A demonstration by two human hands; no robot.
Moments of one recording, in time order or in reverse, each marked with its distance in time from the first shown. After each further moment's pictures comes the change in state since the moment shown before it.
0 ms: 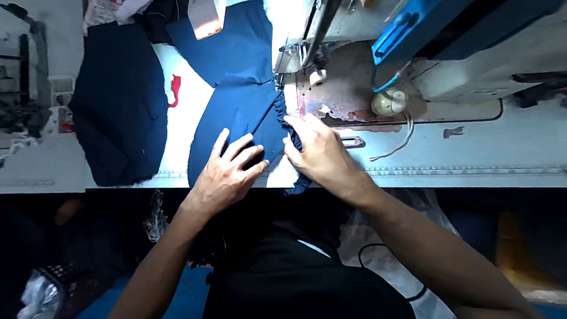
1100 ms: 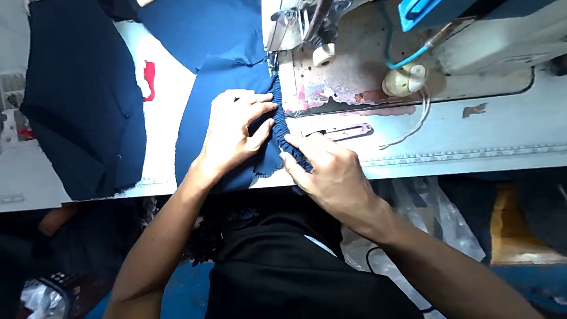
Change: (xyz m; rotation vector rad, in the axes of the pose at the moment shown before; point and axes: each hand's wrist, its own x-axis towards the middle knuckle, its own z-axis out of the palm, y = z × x) left_hand 0.076 -0.042 0.027 -0.274 0.170 -0.167; right_hand -0.031 -0.016 0.003 -0.010 0.079 0.037
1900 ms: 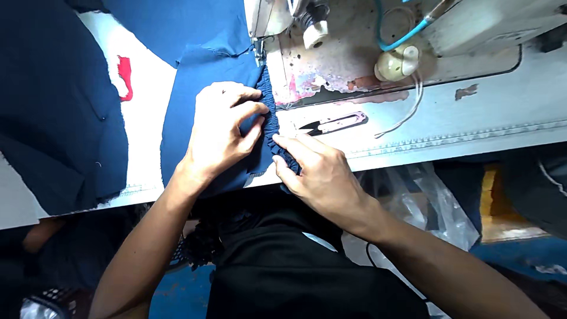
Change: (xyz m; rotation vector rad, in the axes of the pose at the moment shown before) left_hand -0.002 0.002 -0.005 0.013 -0.002 0.092; right_hand -0.010 -0.006 0.011 0.025 -0.039 0.032
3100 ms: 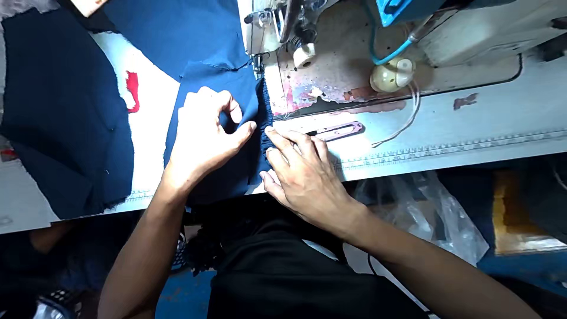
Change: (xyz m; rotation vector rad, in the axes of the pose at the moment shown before) left_hand 0.010 0.006 -0.030 -0.020 -0.108 -0.386; right_hand 0.005 0.004 0.011 -0.254 -0.112 -0.138
